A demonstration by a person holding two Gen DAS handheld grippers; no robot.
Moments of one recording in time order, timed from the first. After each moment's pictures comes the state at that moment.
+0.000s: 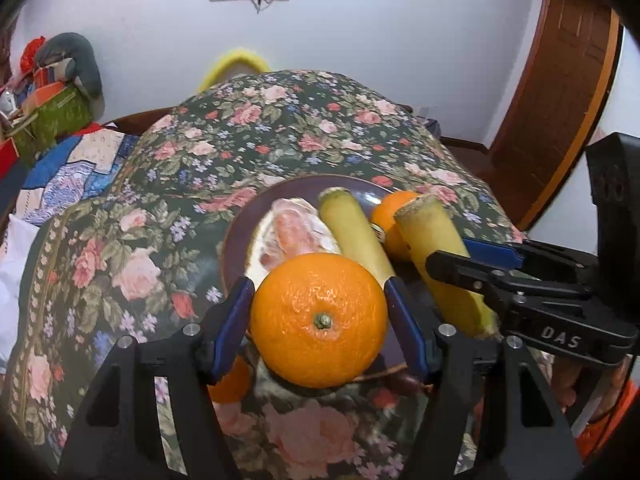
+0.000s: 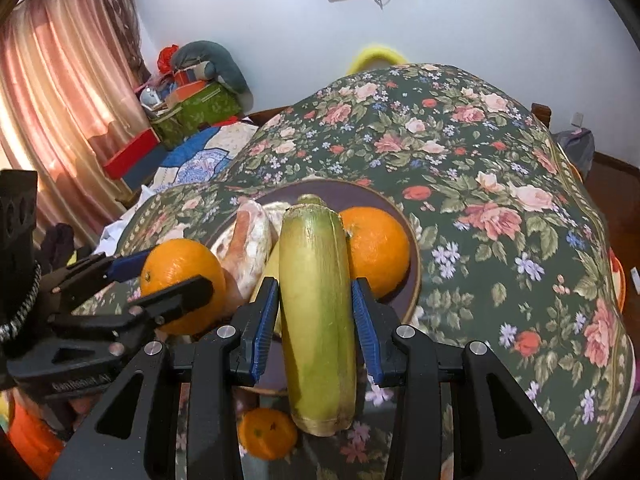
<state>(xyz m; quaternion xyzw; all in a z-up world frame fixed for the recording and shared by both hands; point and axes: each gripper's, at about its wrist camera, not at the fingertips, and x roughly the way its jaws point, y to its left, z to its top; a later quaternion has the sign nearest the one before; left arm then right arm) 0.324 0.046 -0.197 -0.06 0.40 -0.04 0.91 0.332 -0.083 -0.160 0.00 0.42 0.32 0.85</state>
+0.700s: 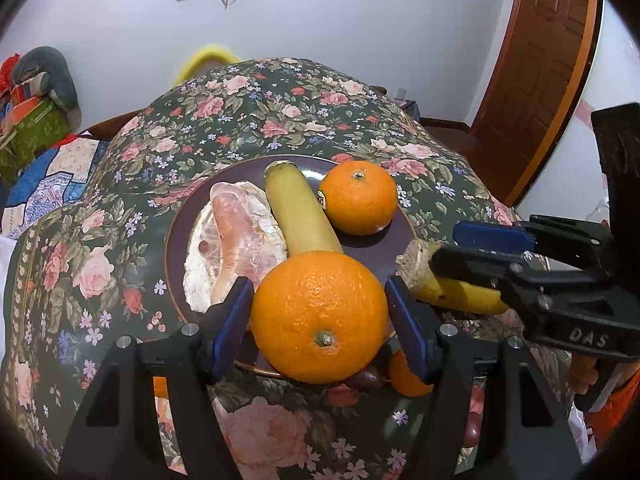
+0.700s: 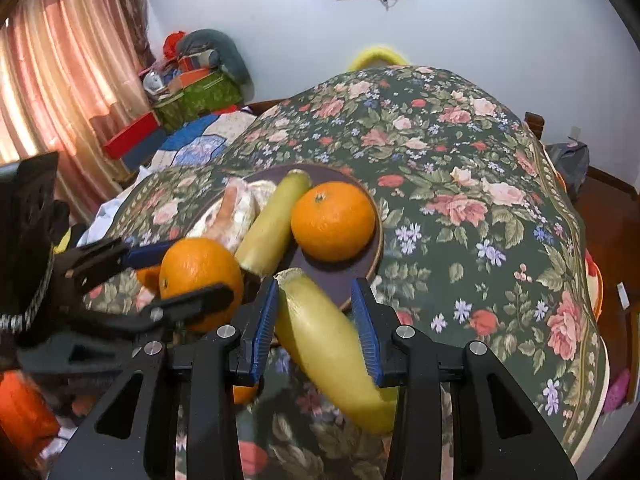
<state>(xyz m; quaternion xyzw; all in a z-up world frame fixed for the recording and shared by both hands) 0.330 0.011 -0.212 -0.03 0.41 -0.07 0.91 0.322 -0.111 -0.159 -0.03 0.42 0.33 0.85</state>
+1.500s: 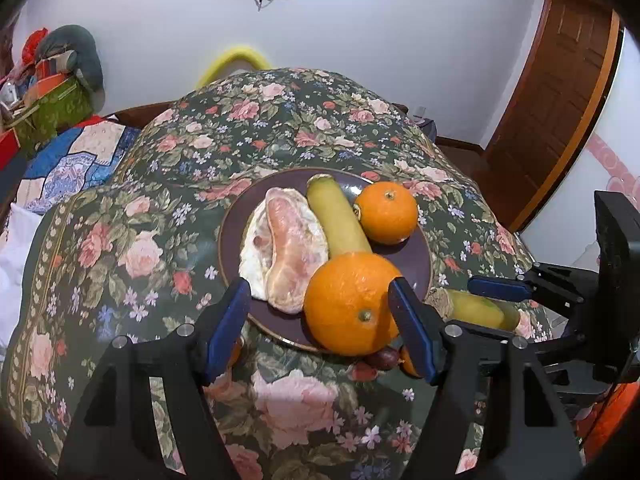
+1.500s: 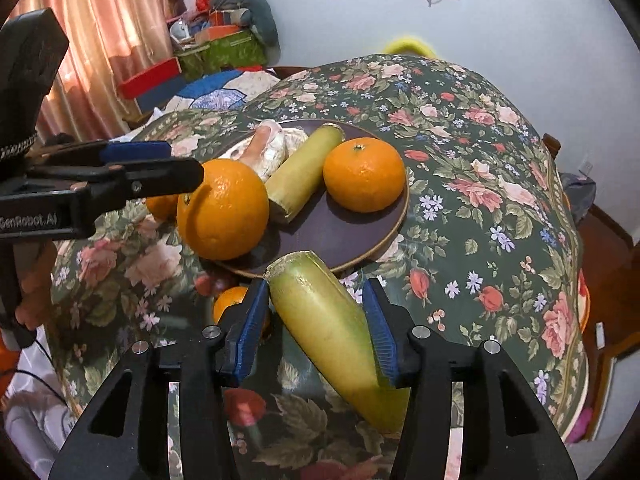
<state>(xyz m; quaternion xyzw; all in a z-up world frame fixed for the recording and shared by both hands) 0.305 0.044 -0.187 -0.08 0.41 -0.03 0.91 0.291 -0.100 -0.168 -0.13 0.42 0.35 0.83</state>
